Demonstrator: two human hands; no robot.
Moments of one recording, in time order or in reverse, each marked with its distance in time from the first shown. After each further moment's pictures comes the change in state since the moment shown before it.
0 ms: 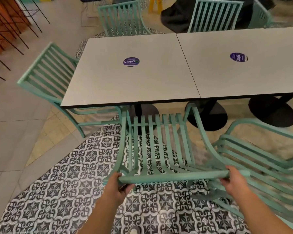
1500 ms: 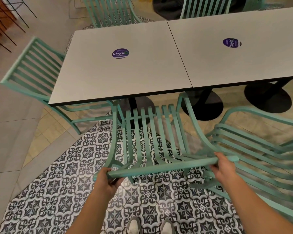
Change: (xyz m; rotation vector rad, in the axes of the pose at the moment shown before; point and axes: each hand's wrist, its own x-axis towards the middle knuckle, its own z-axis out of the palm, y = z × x) left_hand -0.001 0.003 0.011 -0.006 0.135 0.048; right_hand 0.003 0.000 0.006 0.022 -0.054 -0.052
